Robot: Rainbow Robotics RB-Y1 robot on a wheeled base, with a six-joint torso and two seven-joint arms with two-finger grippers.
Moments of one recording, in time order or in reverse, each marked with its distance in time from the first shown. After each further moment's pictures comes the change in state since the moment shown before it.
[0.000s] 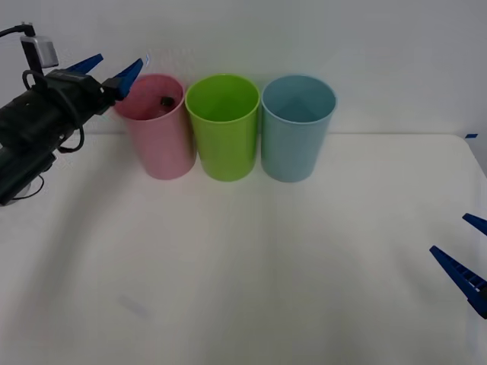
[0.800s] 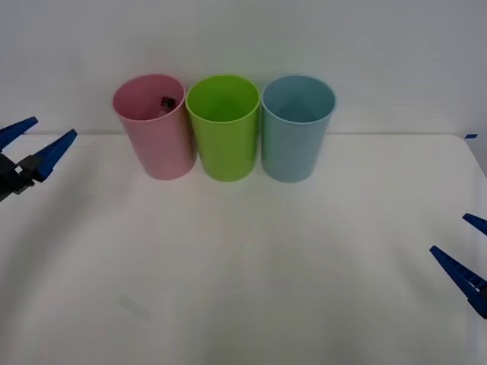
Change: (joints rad) right arm 0.000 0.000 0.000 0.000 0.000 0.000 0.000; left arm 0.542 0.098 0.296 -0.290 0.128 -0.227 -0.086
